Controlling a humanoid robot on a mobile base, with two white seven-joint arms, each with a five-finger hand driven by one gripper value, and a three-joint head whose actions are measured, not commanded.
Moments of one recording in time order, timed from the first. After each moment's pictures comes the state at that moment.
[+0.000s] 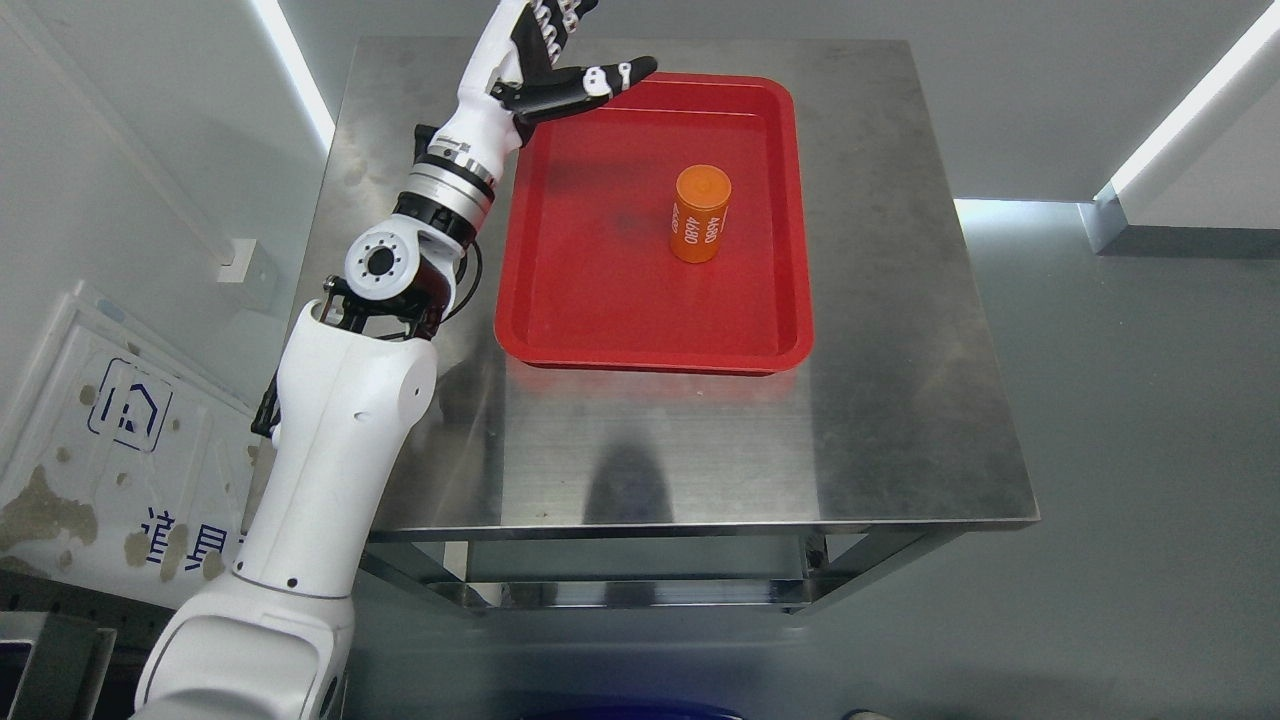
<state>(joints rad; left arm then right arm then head) -0.59 0.04 -0.19 -1.37 0.28 -0.04 -0.16 0.00 0.00 0.00 0.00 0.00 0.04 0.03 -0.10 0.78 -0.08</state>
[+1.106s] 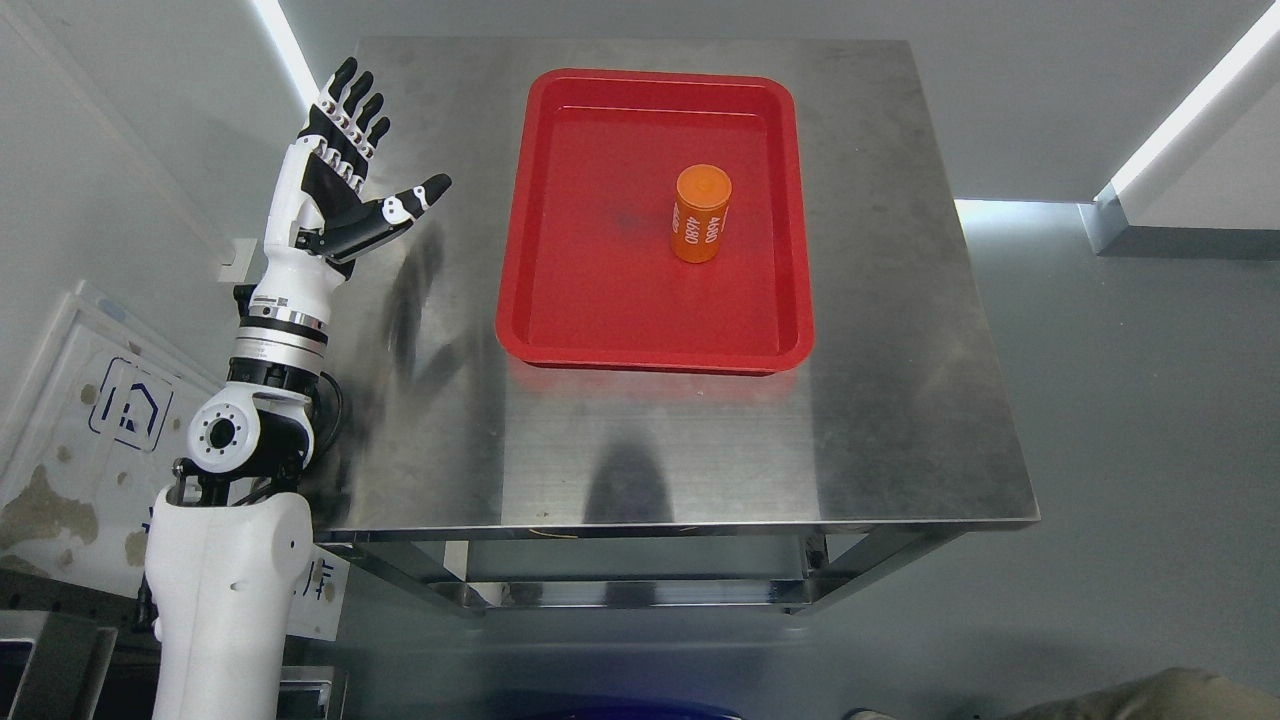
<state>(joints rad) -0.24 0.09 0.07 -1.61 0.28 -0.07 -0.18 0.00 0.00 0.00 0.00 0.00 0.04 0.03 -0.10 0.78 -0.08</state>
